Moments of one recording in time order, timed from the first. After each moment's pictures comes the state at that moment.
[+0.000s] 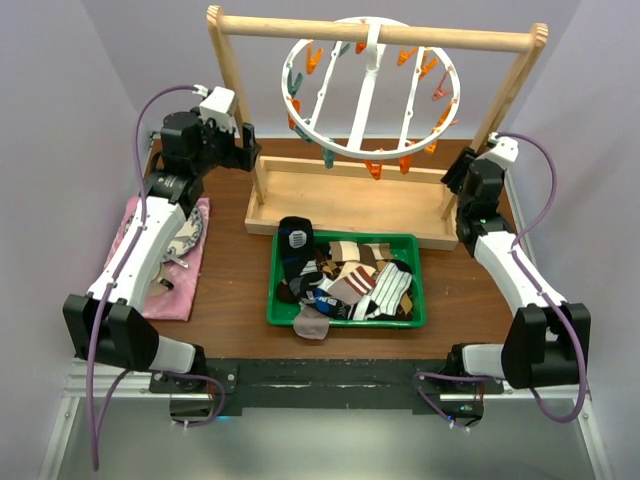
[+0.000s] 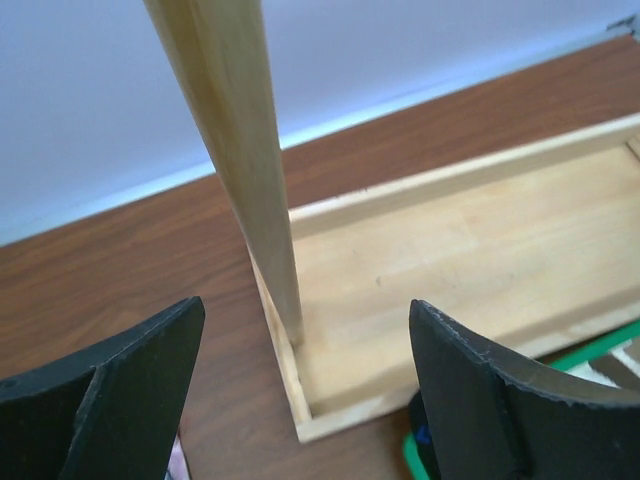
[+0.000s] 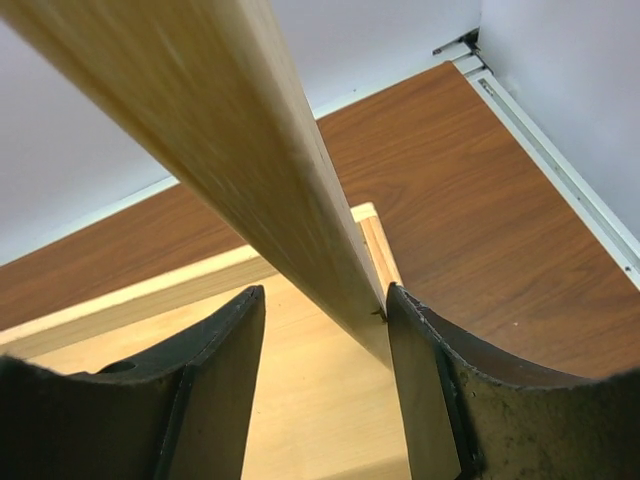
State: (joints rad) left arm -0.19 1.39 1.36 -0.25 0.20 0.04; right arm 0.07 1.31 0.91 0.18 0.36 0.34
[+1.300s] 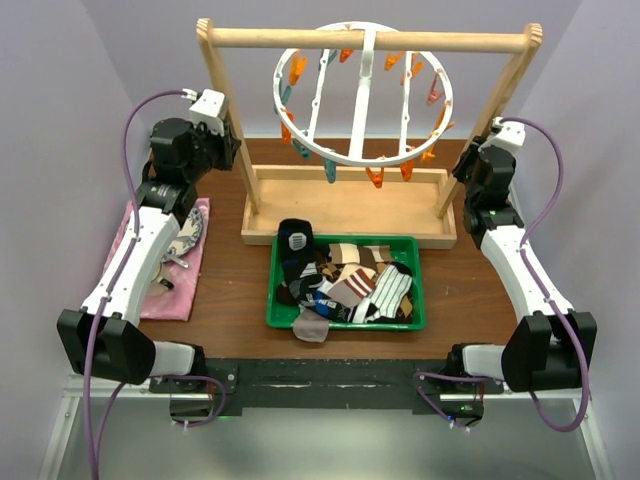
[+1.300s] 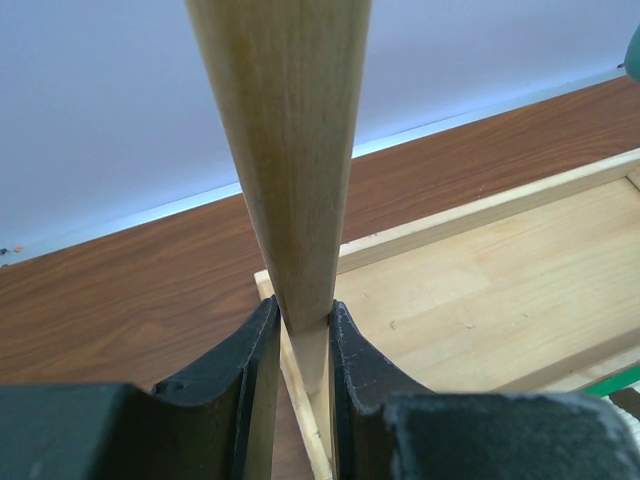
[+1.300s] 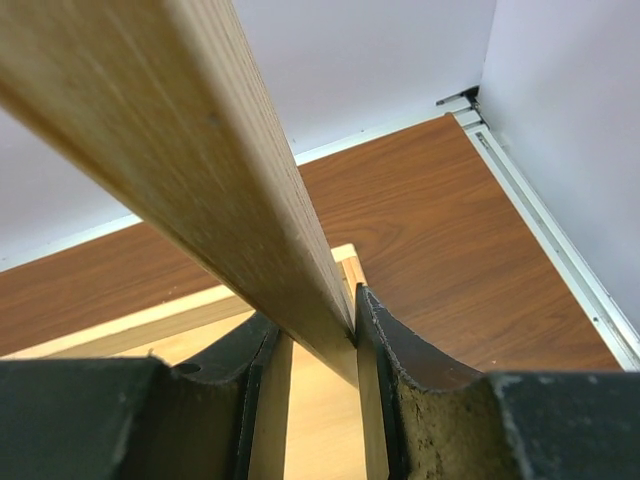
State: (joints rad) left arm -0.17 1.34 1.31 -0.18 0.19 0.04; right arm 0.05 1.29 1.03 0.09 0.32 0.25
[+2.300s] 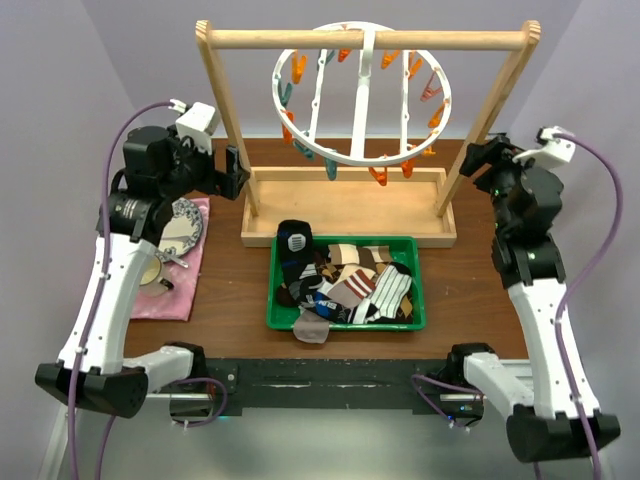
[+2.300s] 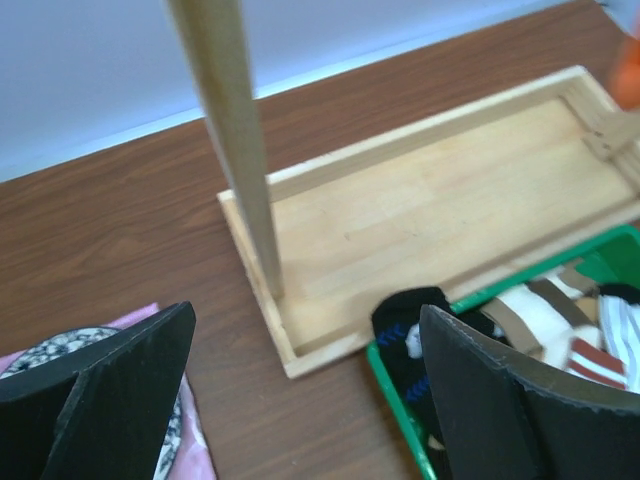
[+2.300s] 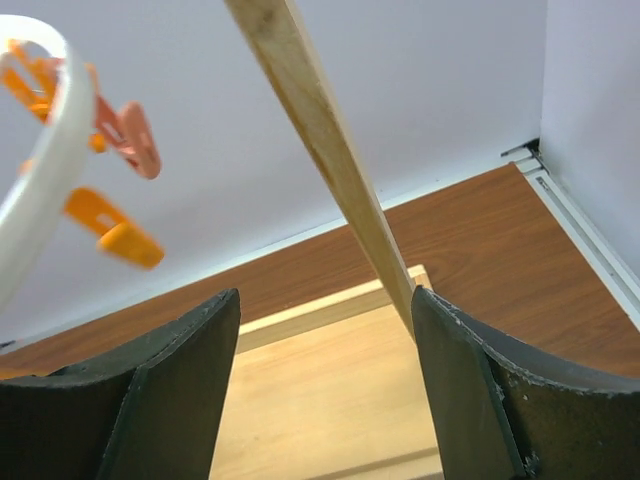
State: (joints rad) left arm -0.17 1.19 1.44 -0.61 0.23 0.04; right arm 0.07 0.98 1.13 -0.16 0.23 0.38
